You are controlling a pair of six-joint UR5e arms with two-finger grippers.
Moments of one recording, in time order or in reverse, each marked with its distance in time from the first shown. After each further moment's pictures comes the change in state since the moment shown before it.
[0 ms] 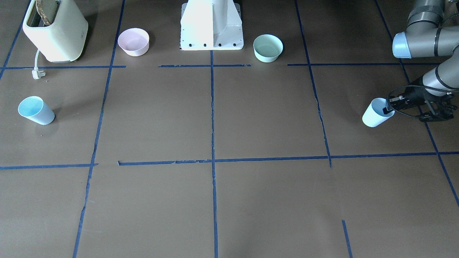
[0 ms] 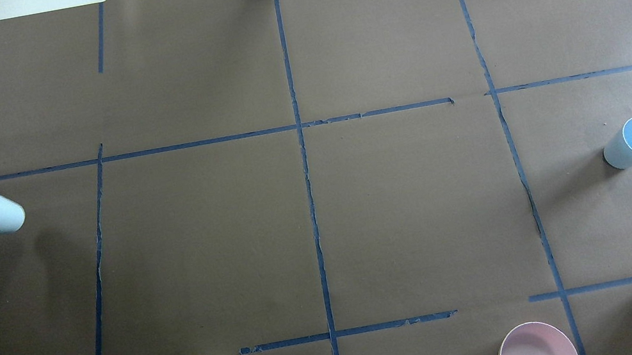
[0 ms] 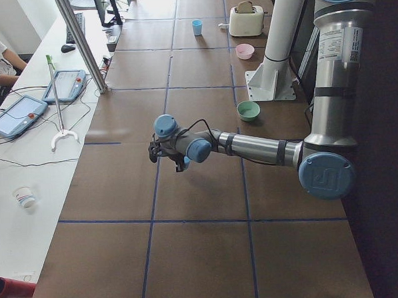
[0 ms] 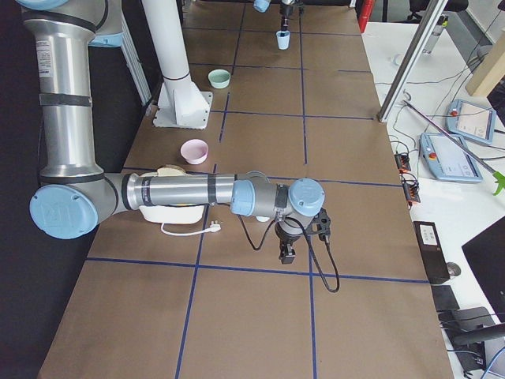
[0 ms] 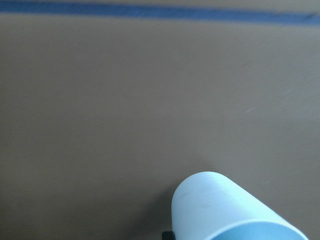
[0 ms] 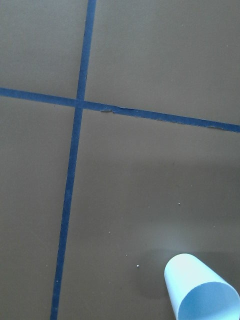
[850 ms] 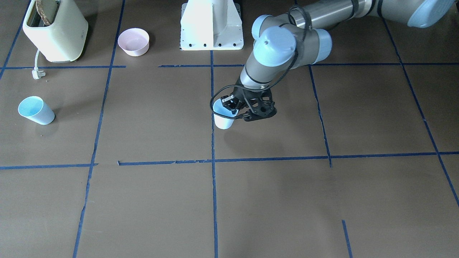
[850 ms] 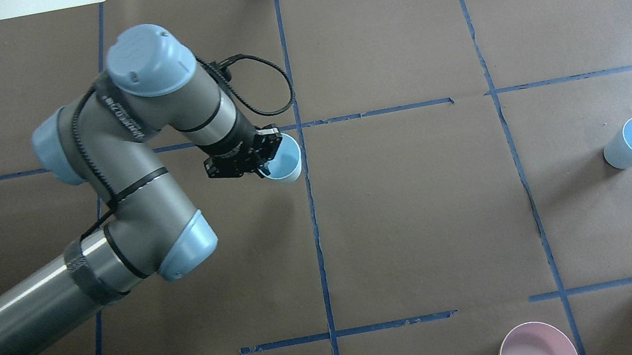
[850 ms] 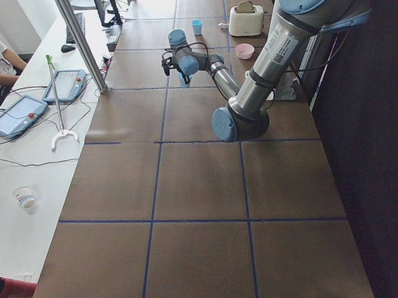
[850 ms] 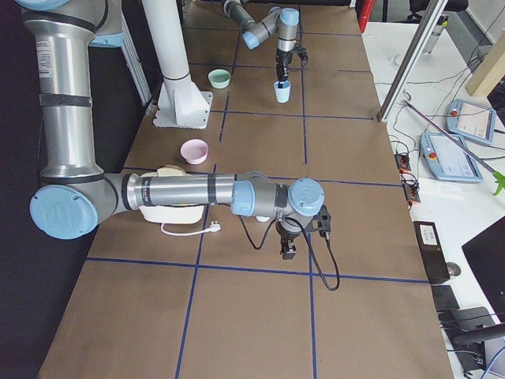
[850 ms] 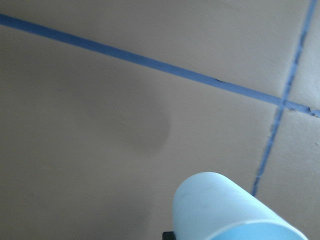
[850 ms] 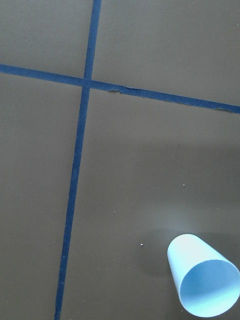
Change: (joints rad) left arm 0.456 -0.691 0.174 0.168 0.271 -0.652; right arm -0.002 0.000 0.001 0.018 0.052 0.002
